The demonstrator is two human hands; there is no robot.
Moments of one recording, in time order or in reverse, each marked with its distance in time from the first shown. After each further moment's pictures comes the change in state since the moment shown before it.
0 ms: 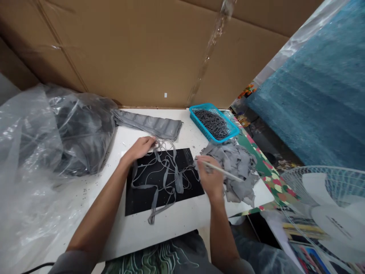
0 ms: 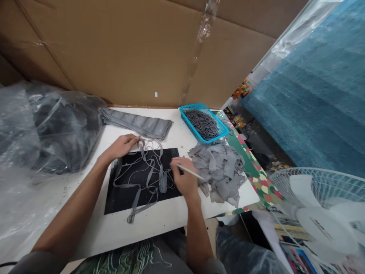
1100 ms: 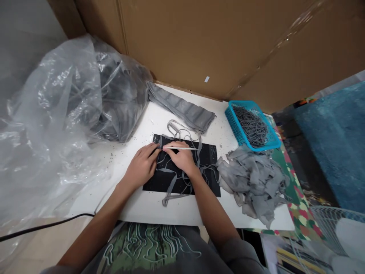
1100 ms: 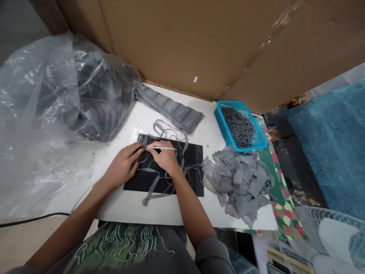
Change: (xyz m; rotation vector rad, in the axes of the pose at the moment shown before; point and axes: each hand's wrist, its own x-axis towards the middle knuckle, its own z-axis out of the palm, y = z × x) left_hand -0.173 -0.023 0.020 0.628 0.262 0.137; right_hand -0.002 -0.040 0.161 0.220 -0.753 -0.236
